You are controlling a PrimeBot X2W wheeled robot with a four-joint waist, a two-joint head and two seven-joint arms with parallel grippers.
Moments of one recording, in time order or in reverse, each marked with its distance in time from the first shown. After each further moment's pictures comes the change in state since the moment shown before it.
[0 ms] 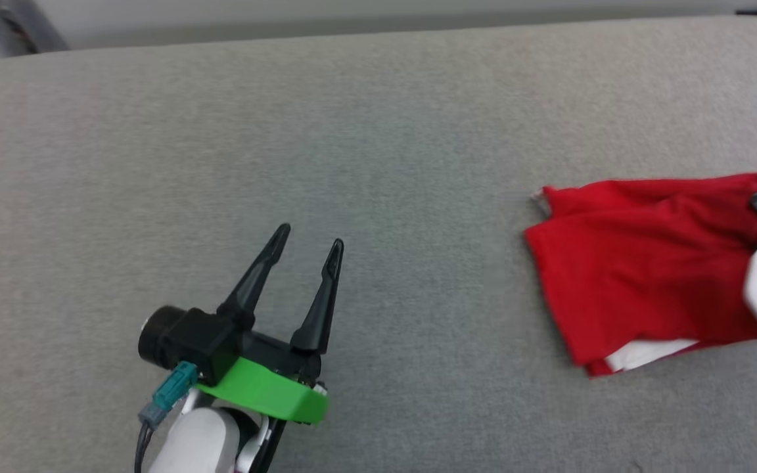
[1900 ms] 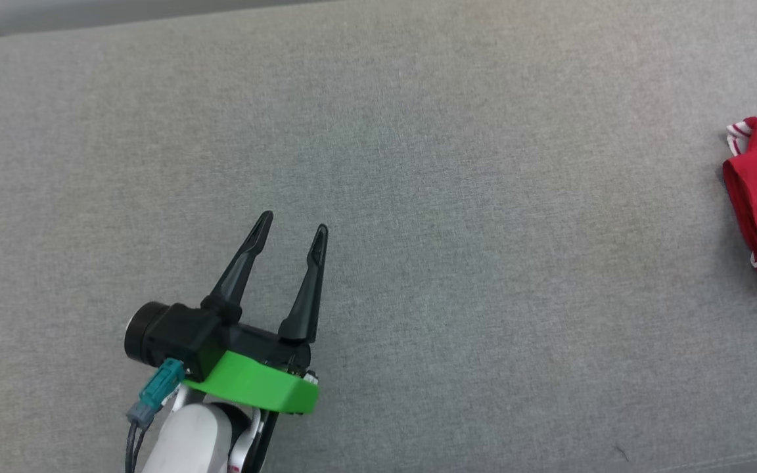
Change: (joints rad) left arm -0.012 -0.028 0.048 -0.020 0.030 0.000 0.000; right arm -0.244 0.125 -0.264 0.456 0.003 0.000 -0.697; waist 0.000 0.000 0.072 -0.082
